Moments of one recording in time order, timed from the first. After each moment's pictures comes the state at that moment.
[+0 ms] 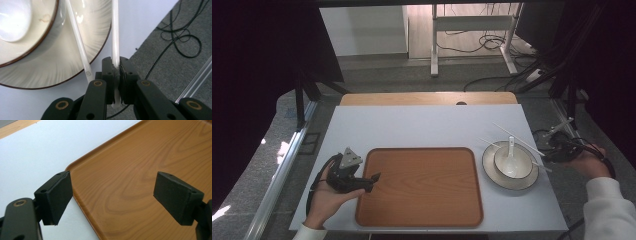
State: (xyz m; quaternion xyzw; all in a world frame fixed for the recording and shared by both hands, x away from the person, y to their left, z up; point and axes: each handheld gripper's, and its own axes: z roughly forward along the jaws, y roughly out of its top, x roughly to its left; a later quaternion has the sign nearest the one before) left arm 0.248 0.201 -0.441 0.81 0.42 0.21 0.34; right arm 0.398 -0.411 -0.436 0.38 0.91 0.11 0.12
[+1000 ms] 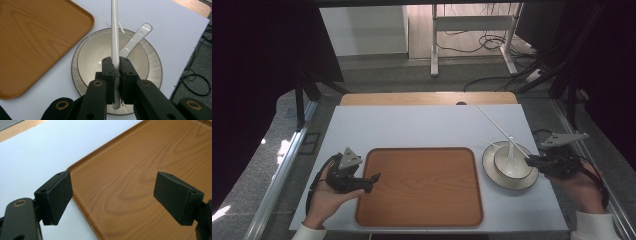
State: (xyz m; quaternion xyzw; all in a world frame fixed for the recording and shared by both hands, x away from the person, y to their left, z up) left arm 0.246 0.202 -0.441 0.82 0.42 0.21 0.34; right arm 0.306 -0.342 -0.385 0.37 0.86 0.29 0.18
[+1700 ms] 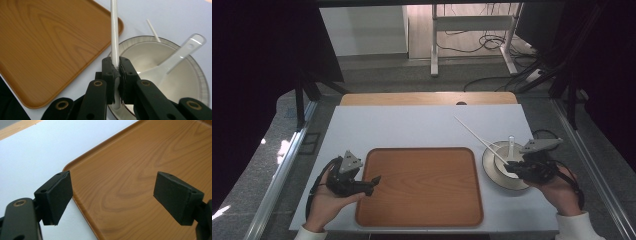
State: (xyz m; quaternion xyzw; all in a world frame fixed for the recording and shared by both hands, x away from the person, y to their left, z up) left arm 0.238 0.198 -0.441 0.81 0.42 0.21 0.34; right arm 0.301 -0.297 -0.403 0.35 0.88 0.31 0.14
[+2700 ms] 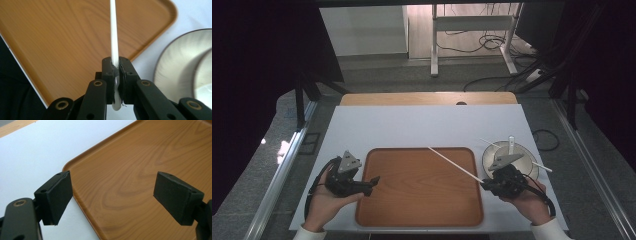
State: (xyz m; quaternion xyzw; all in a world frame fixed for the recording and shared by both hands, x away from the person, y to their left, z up) left arm 0.238 0.201 -0.441 0.82 0.42 0.21 0.33; right arm 0.282 -0.238 -0.445 0.31 0.91 0.27 0.09
